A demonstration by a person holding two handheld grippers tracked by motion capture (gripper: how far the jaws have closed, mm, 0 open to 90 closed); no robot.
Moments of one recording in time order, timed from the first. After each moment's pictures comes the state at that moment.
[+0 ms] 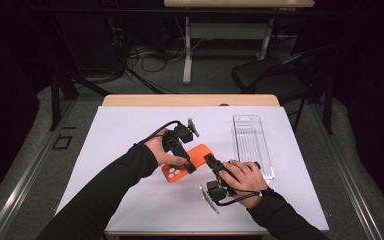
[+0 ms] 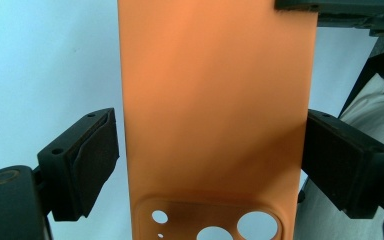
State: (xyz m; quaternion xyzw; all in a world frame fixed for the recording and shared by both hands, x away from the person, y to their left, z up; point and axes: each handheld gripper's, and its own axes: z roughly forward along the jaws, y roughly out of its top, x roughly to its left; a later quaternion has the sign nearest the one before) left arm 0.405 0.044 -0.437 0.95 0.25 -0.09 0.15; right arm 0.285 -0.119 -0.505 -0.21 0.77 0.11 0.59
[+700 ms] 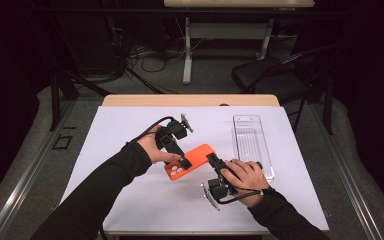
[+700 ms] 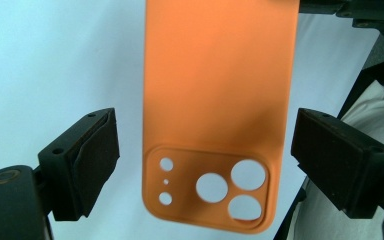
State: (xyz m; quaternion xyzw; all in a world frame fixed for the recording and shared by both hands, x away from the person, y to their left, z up) left arm 0.403 0.061 -0.422 0.95 0.26 -0.07 0.17; right arm 0.290 -0.123 -0.505 -0.20 0.78 0.10 0.58
